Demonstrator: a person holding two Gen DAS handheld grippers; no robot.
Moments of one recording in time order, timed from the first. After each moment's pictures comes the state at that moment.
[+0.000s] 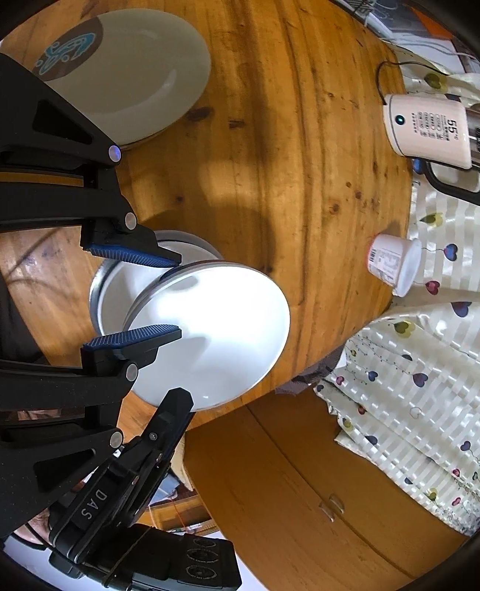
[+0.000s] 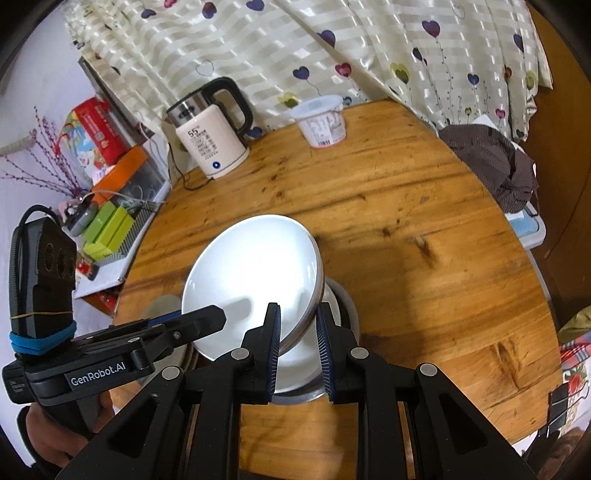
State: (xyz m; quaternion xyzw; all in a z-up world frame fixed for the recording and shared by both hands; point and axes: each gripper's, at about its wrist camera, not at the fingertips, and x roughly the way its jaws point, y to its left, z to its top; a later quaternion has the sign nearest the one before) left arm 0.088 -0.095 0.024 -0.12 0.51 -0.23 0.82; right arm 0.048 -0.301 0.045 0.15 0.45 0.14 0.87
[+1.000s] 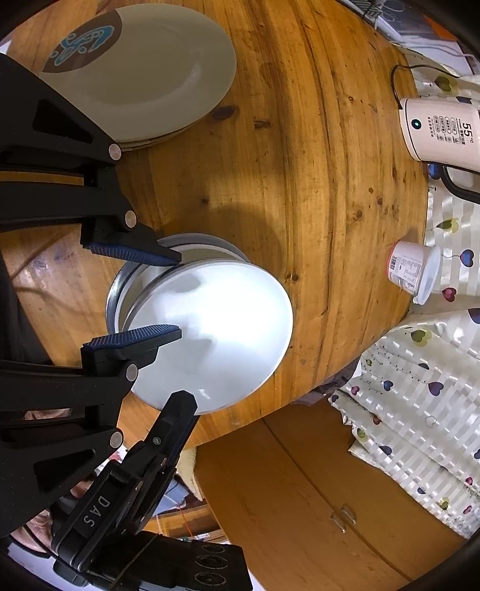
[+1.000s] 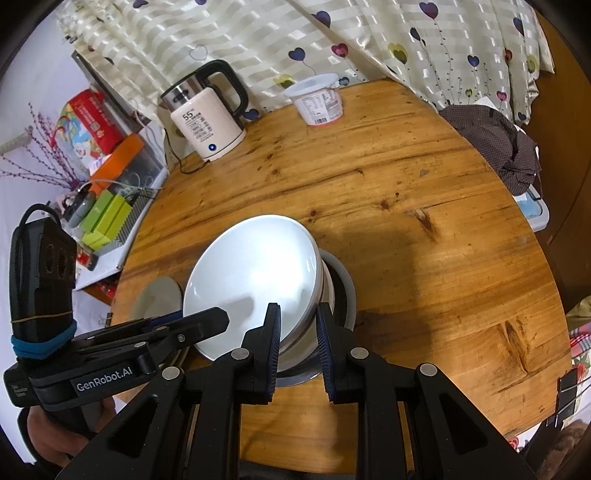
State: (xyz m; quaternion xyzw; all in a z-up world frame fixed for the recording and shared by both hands) left arm 0.082 -0.100 0.010 -0.10 0.53 -0.22 0.81; right arm 0.046 -0.304 0.026 0.16 0.47 0.14 0.86
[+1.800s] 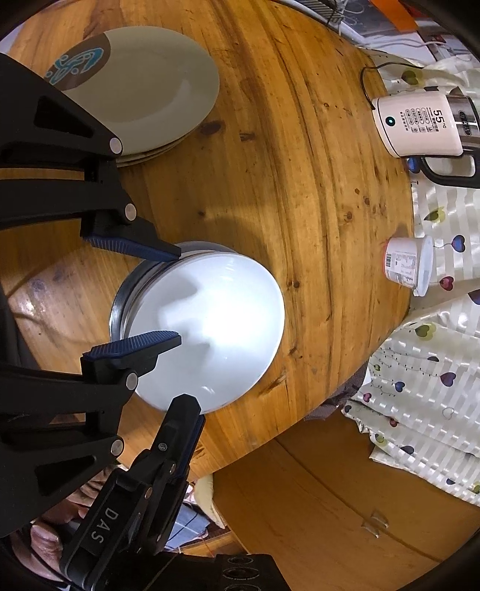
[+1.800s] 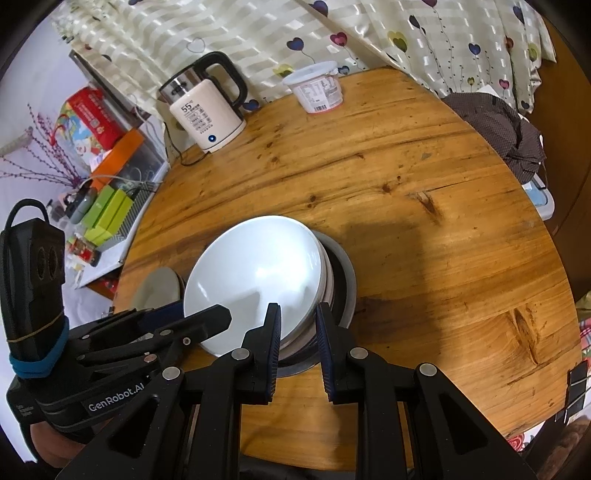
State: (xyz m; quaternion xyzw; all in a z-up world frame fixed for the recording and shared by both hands) left arm 0.073 -0.116 0.009 -0.03 0.51 -0.19 0.83; right arm 0.043 -0.305 0.017 0.17 0.49 0.15 0.85
